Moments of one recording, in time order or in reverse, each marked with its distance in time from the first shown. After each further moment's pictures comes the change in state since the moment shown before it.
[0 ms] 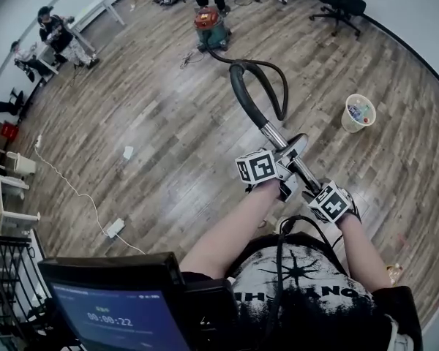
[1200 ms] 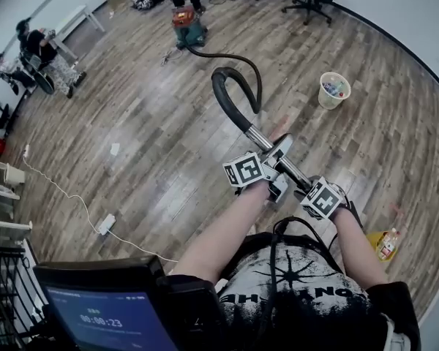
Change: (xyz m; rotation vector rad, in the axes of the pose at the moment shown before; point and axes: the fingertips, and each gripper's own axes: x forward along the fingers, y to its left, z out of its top) left arm -0.087 -0.082 -0.136 -0.063 -0.004 -0.029; right arm -0.043 0.140 -0.112 0.024 0.043 -0.010
